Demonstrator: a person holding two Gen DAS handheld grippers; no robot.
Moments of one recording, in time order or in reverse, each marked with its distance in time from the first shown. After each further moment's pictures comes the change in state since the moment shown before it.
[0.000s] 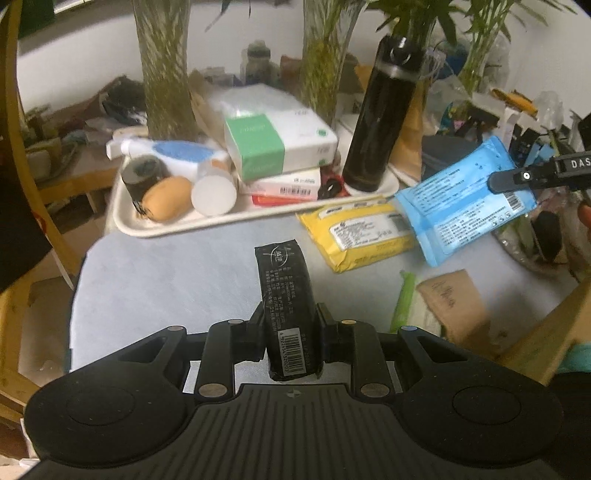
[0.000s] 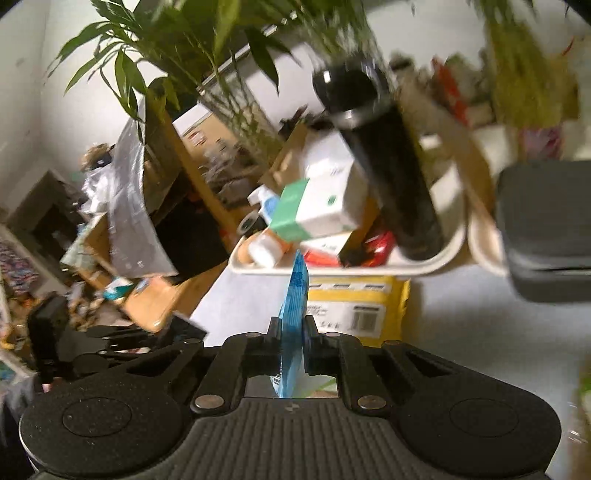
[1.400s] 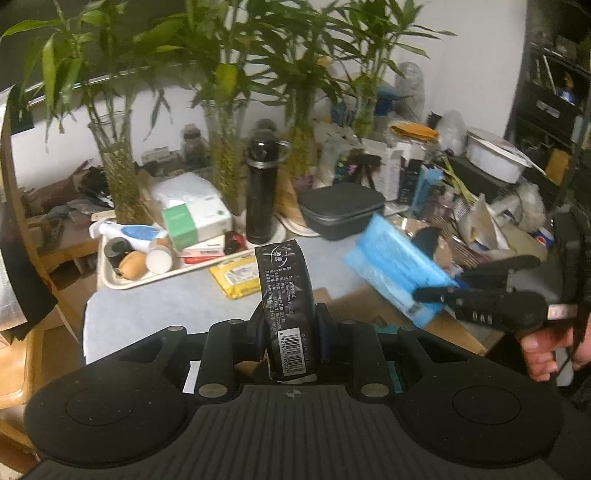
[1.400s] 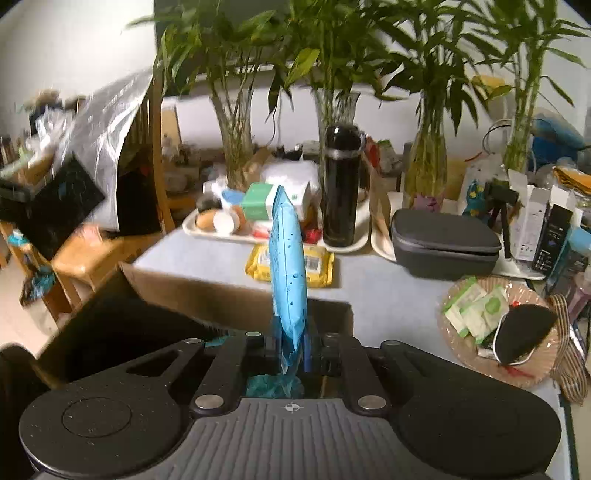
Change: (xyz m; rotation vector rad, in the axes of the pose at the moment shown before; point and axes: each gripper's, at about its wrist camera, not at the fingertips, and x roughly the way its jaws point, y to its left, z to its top) left arm -0.180 -0.119 -0.013 0.137 -0.133 -0.098; right arm -0.125 0.155 -0.150 -0.214 -0.175 -0.439
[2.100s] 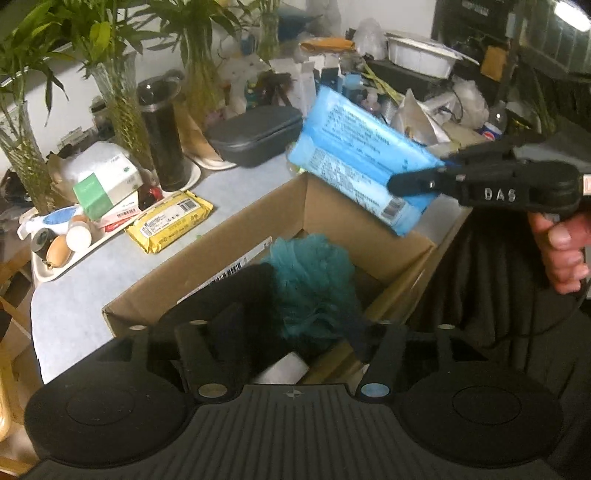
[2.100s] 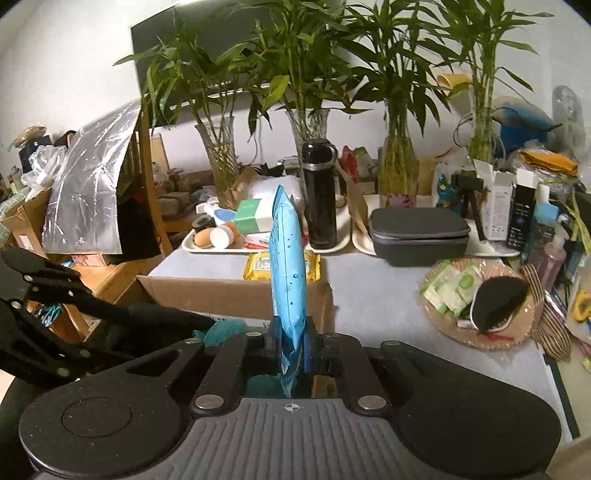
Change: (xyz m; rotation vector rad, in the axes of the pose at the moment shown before) left arm 0.035 -0.054 -0.045 0.226 0.186 -0.137; right arm -0.053 -0.004 -0.022 0.078 -0.009 -0.041
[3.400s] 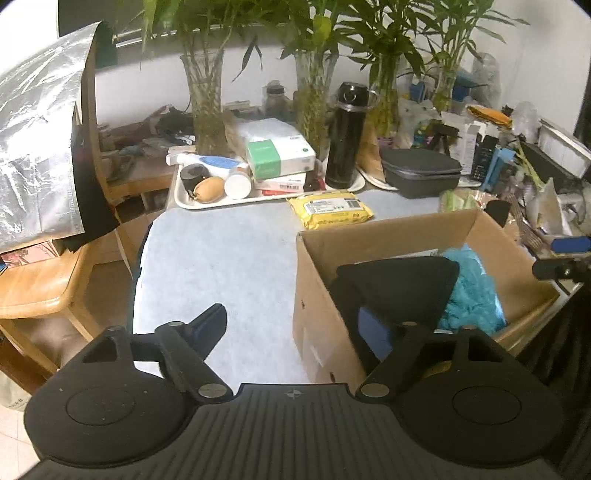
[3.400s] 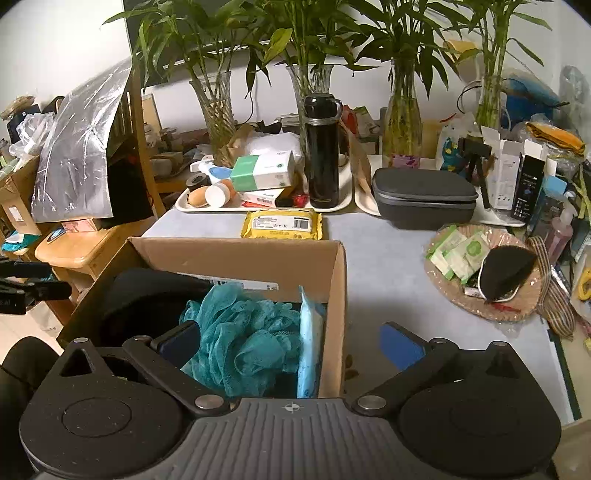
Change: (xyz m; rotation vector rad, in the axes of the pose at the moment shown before) left arm -0.037 0.076 -0.064 -0.399 -0.107 0.322; right arm 0.028 0.012 -0.002 -0.010 0.131 -0.018
